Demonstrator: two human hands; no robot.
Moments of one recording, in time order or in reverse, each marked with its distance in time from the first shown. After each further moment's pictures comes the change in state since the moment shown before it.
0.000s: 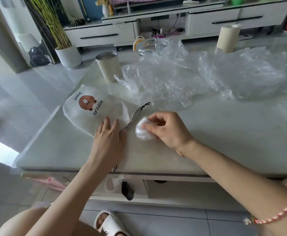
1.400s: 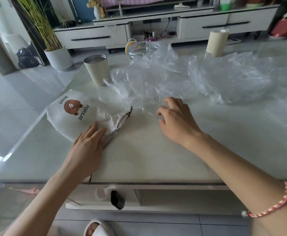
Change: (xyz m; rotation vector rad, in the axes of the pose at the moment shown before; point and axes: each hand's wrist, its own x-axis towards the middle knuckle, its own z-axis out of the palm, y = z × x) left_hand 0.003 -0.027 -0.005 0.018 0.053 0.148; right_hand 0.031 0.010 -0.052 -1.167 0.090 -0.261
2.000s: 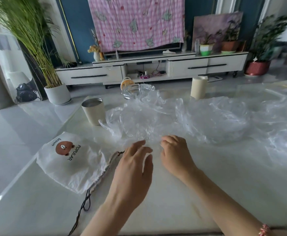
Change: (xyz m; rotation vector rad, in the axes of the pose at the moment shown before) left_hand 0.029 0.132 -0.019 -0.356 0.222 0.220; right_hand 0.019 0.033 0.014 0.047 0.142 0.074
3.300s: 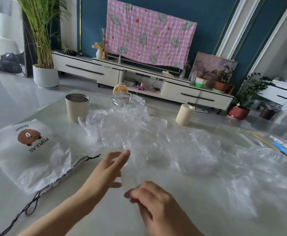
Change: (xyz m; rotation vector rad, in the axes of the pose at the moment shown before) left_hand 0.023 0.016 0.011 -0.884 -0.169 -0.654; right_hand -0.066 0.007 -0.083 0.360 0.048 -0.586
